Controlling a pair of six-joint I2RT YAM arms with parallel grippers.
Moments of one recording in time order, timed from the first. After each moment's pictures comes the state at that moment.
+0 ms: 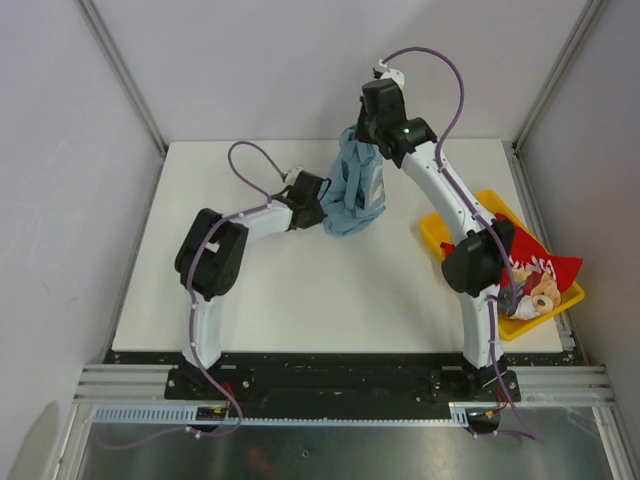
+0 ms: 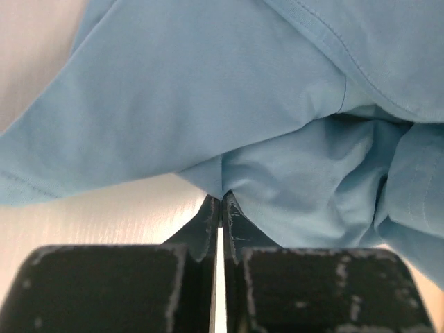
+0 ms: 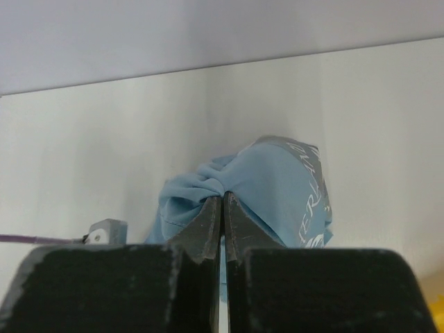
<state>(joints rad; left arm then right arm) -0.52 2.08 1.42 -0.20 -0.20 -0.81 0.50 2.10 2.30 -0.65 0.30 0.45</state>
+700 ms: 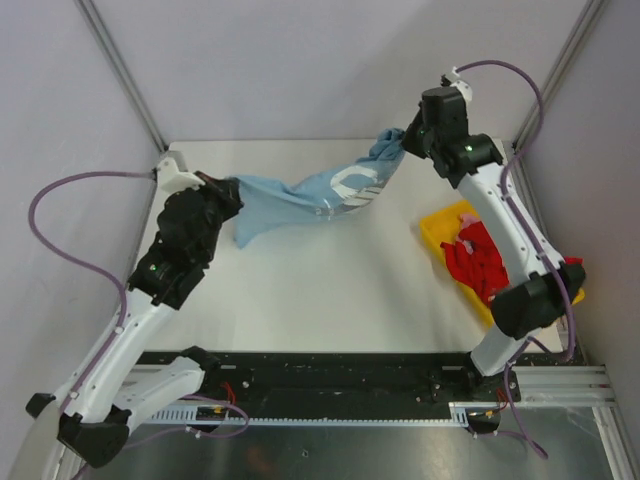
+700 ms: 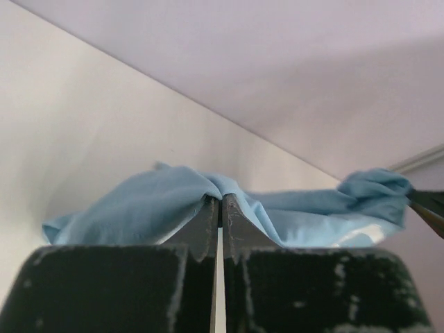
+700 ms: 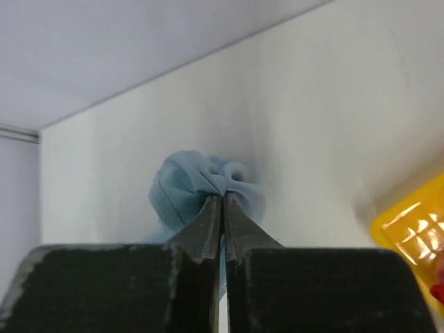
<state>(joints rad) -0.51 0.92 1.06 -0.27 -0.48 -0.69 0.38 1.73 1.92 -0.70 0.27 0.63</state>
